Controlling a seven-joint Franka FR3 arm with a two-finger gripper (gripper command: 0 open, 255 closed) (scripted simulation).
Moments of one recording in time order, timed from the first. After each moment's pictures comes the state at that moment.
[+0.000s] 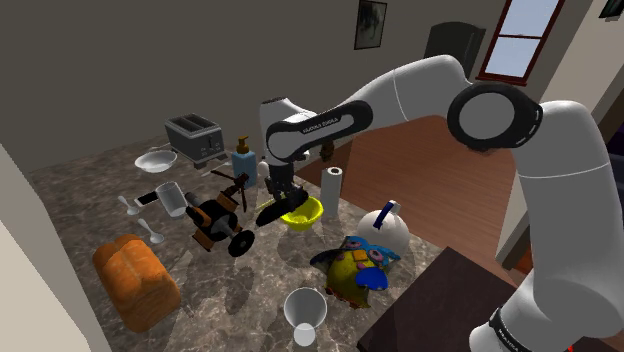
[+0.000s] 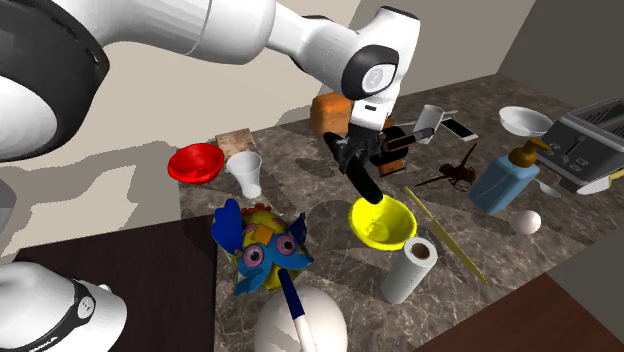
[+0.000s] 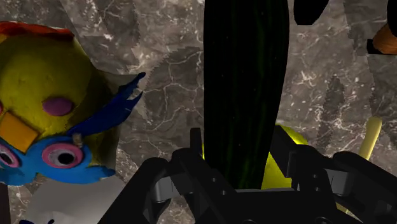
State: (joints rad) arm -0.04 0.61 0.41 -1.52 -0.21 1.96 1.73
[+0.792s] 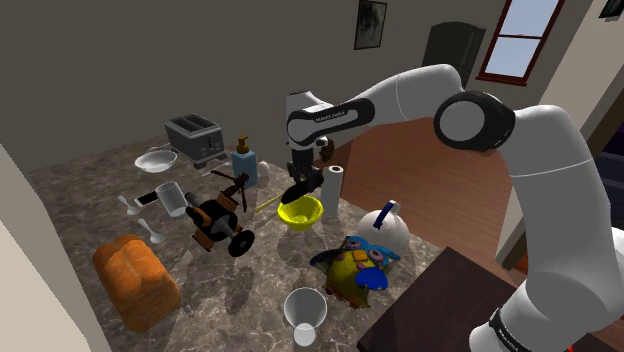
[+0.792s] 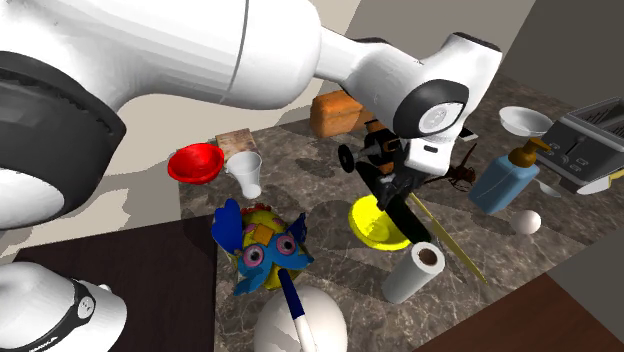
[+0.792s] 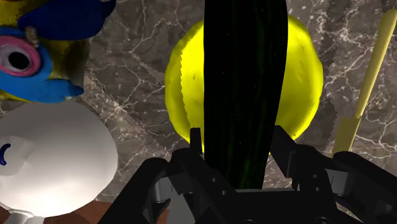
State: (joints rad) arm -0.16 0.71 0.35 -1.36 -0.22 1.91 1.54
